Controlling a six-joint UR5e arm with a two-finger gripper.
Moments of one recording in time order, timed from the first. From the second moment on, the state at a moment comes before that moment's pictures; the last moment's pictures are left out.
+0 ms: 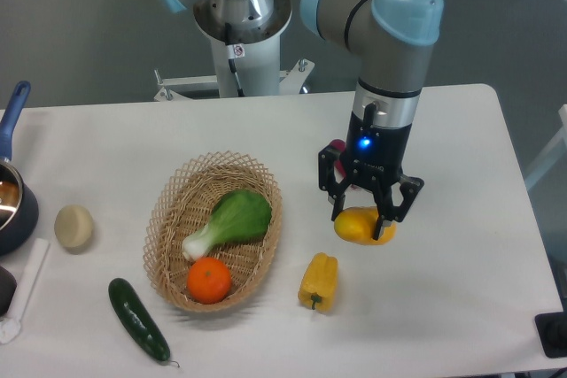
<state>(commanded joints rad) 2.62 -1.83 -1.60 -0.90 1.18 1.14</state>
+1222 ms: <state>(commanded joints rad) 2.62 -1.87 -1.70 -0.91 1.48 1.42</state>
